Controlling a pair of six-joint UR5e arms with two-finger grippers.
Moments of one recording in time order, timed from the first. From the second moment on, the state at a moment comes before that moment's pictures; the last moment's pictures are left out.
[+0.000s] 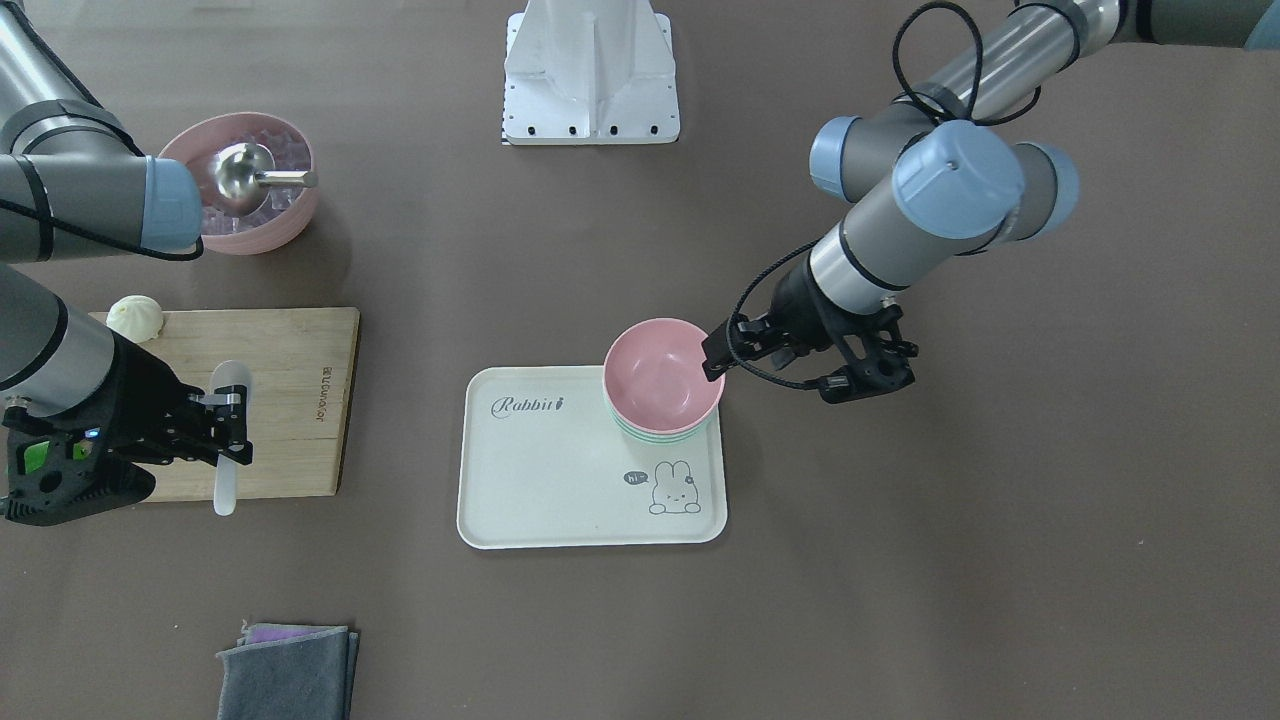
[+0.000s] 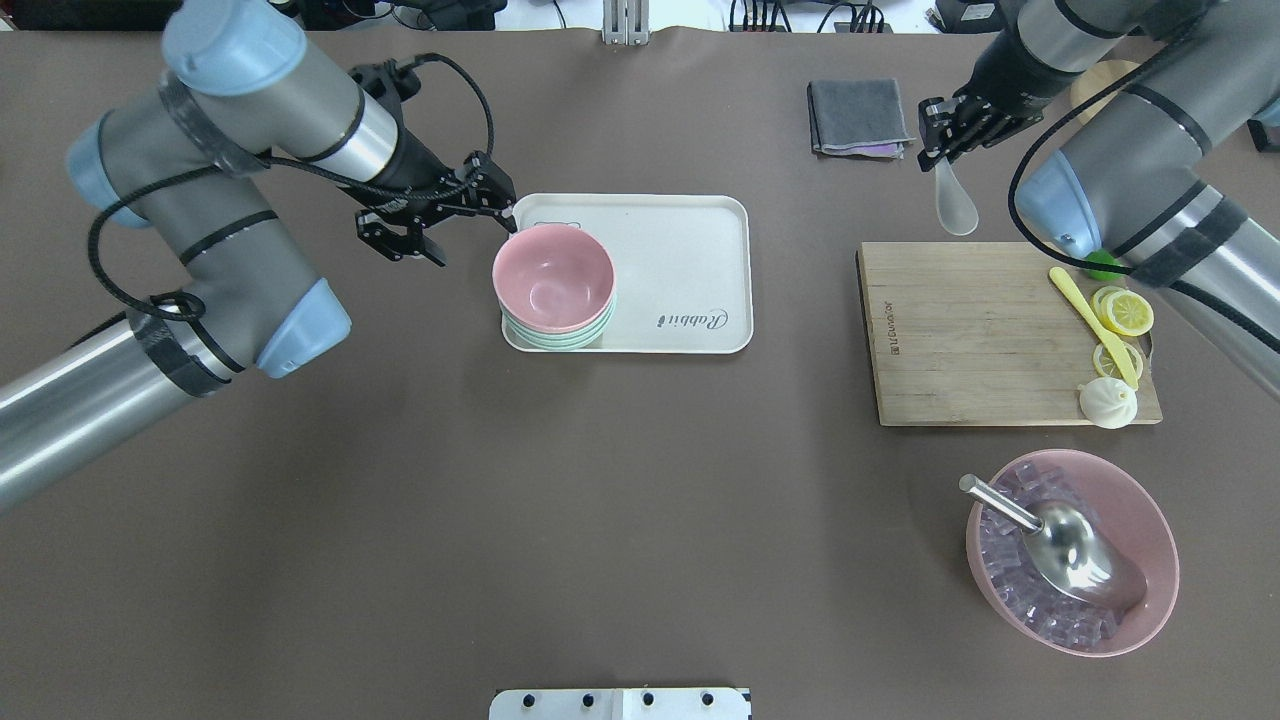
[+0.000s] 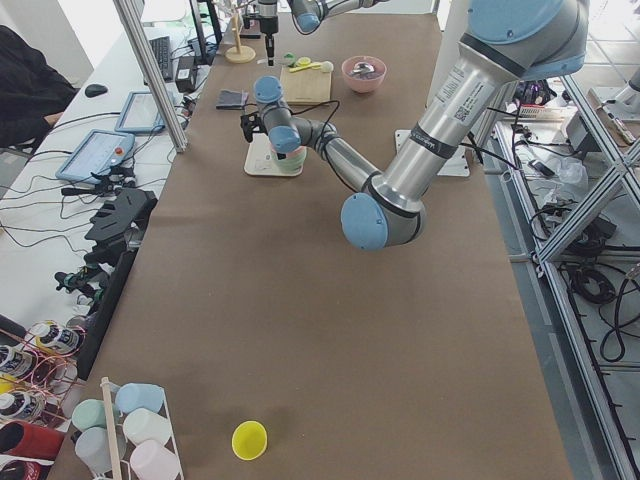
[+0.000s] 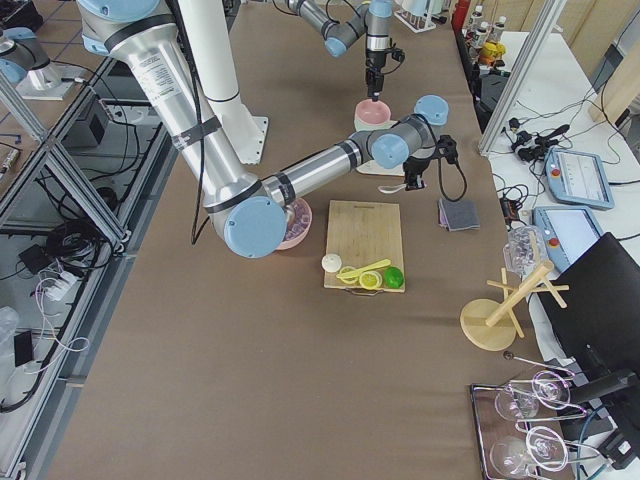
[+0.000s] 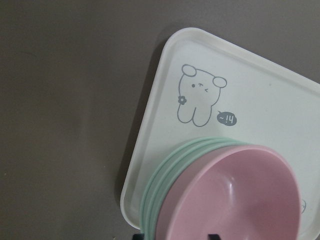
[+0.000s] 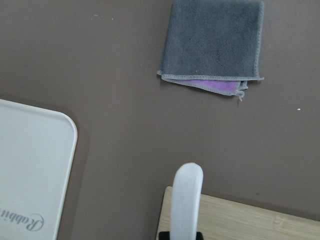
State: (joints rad) left arm -0.89 -2.19 -1.52 -2.02 -2.31 -1.43; right arm 1.06 -0.98 1.51 -1.42 2.33 0.67
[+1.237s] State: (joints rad) left arm -1.26 -1.86 -1.58 -2.02 -2.47 -0.92; right arm 0.67 -0.60 1.29 -1.20 1.96 1.44
